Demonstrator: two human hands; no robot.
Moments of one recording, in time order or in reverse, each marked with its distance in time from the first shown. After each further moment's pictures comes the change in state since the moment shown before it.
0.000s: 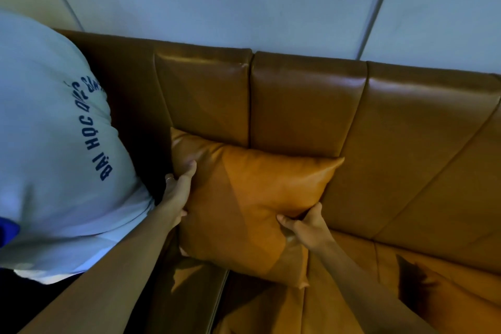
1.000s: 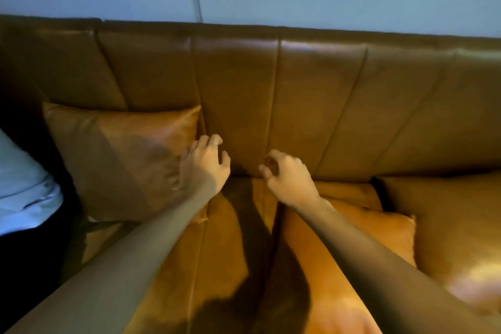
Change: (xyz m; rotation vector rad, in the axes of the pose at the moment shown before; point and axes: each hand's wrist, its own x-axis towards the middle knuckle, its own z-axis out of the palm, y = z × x) left_hand -0.260 -0.045 0.230 0.958 -0.054 0.989; right_hand -0.163 0.019 -0.235 -0.696 0.201 -0.391
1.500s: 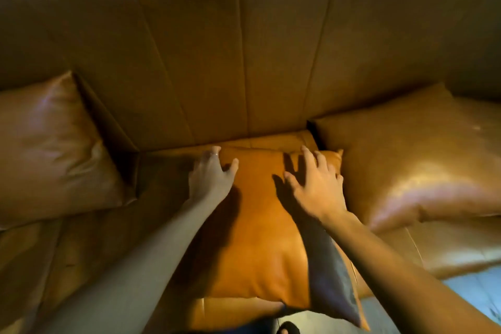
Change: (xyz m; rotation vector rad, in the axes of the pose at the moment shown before) left_hand -0.094 0.139 0.175 -0.115 -0.347 -0.117; right_hand -0.141 0.238 -0.036 -0.237 0.190 0.366
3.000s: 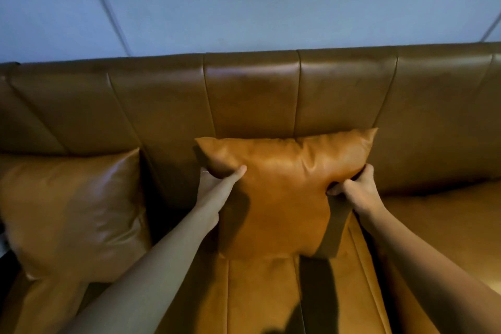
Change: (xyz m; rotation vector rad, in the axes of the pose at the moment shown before) left_hand 0.109 0.012 -0.122 -1.024 0.010 -0.425; right_hand 0.166 -0.068 -0.074 0.970 0.002 0.268
